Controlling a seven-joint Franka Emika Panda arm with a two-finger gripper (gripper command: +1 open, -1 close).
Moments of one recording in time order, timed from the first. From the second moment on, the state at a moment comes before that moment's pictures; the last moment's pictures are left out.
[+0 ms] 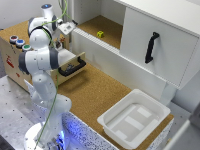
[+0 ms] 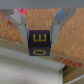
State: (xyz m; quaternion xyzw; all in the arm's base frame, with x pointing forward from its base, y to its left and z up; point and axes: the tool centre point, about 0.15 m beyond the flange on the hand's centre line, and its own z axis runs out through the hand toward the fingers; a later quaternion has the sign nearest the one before) arm 0.356 0.393 0.481 0.63 0.75 0.14 0.11
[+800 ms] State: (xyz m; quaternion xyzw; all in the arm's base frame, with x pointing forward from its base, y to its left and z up) arm 0.397 0.457 0.484 0.64 0.75 0.14 0.08
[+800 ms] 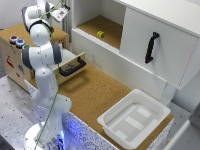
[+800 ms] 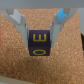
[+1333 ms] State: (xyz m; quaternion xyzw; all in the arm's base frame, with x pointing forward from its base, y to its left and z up) arm 0.392 0.452 0.465 0.67 0.74 0.09 0.07
